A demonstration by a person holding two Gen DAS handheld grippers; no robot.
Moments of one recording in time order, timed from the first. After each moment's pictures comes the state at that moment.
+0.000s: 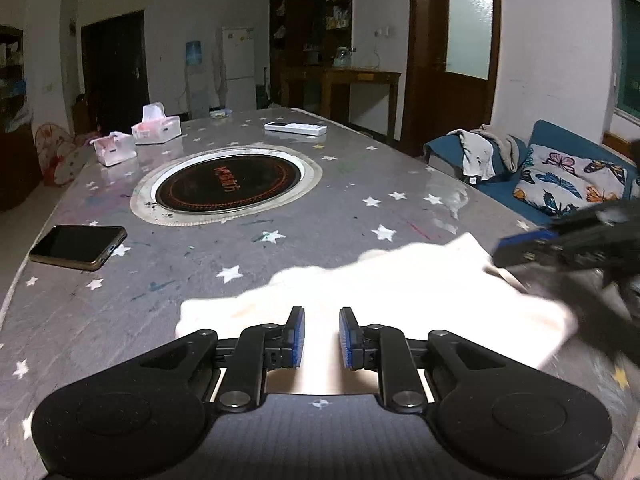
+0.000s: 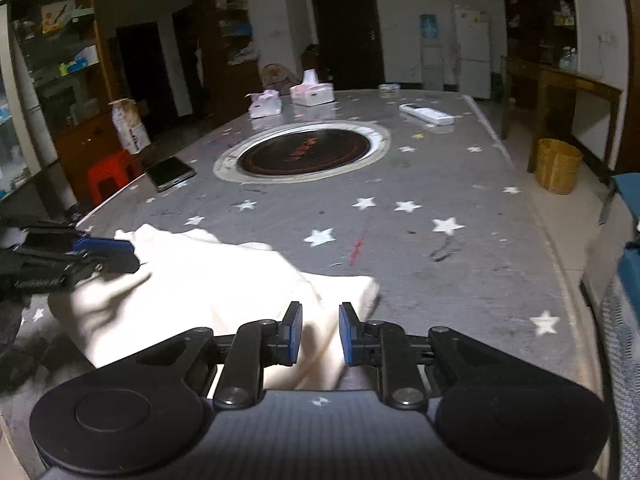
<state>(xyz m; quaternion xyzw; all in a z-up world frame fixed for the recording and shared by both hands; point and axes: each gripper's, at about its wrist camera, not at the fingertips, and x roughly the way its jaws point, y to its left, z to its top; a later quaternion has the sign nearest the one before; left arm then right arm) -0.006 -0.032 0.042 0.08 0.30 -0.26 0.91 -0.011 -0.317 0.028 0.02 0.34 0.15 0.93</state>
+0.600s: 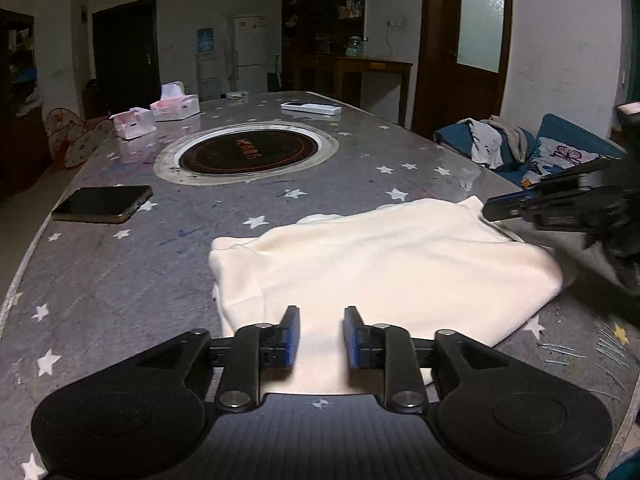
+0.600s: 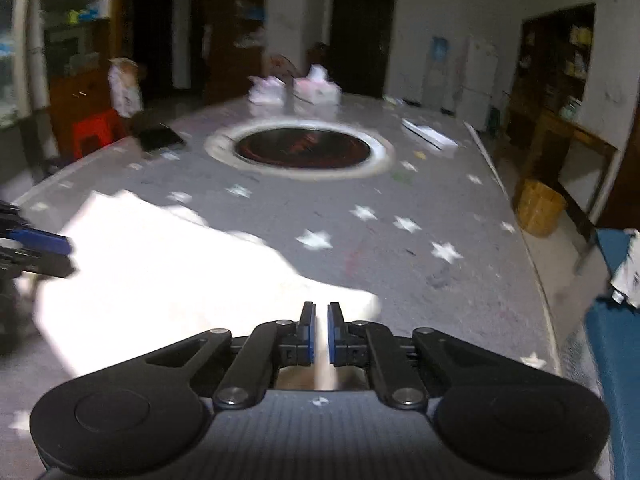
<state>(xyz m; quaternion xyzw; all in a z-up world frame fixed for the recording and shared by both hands) -0.025 -0.004 0.028 0.07 0.32 -0.24 0.91 -0.017 -0.285 0.028 -0.07 0.32 0.14 0.93</state>
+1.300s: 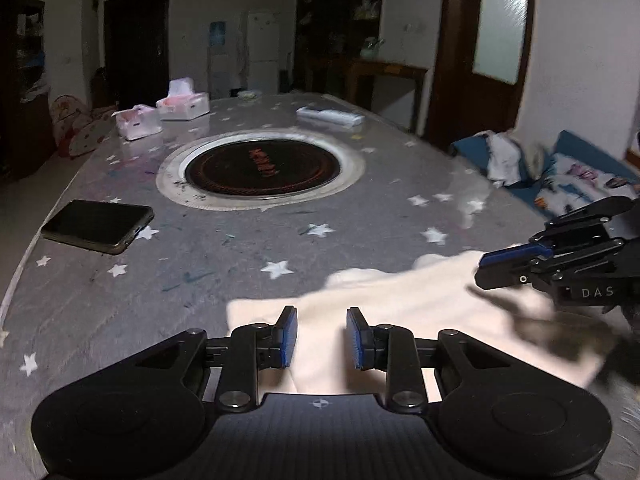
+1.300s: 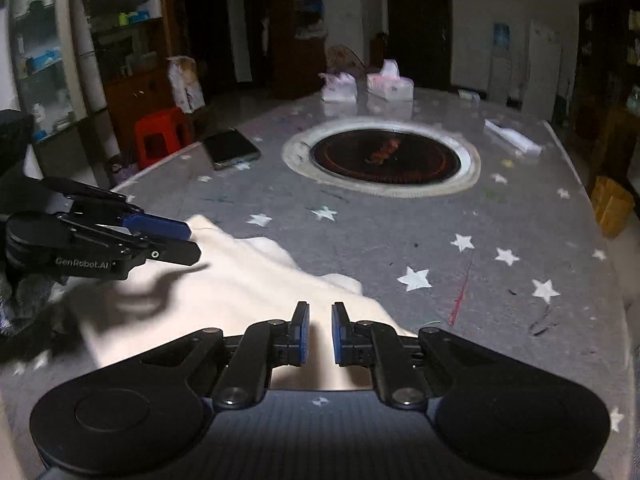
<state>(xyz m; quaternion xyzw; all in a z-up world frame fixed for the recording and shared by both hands) 0.051 -0.015 0.032 0.06 0.33 -0.22 0.91 0.038 -0.249 0.030 -0.05 0.35 0.22 0.91</state>
